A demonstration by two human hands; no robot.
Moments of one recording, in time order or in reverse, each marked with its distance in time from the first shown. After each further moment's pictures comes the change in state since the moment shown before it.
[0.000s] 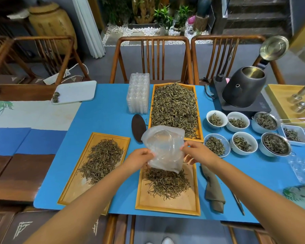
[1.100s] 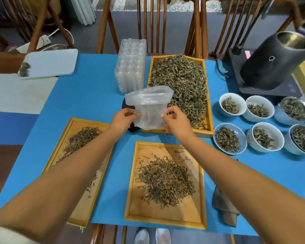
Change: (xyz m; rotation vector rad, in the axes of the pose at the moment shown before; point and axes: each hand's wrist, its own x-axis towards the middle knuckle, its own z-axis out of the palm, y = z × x) left_hand 0.155 -0.034 -0.040 -0.125 0.346 0.049; right_hand 0.134 0.000 0.046 0.118 0.253 -0.203
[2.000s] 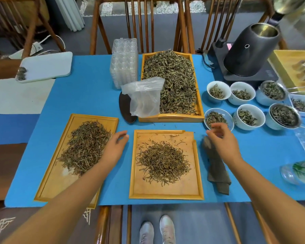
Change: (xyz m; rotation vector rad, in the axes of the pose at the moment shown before) left_hand -0.103 -0.070 -0.006 -0.098 -0.019 -0.044; right_hand -0.111 0.077 -0.105 -0.175 0.377 0.027
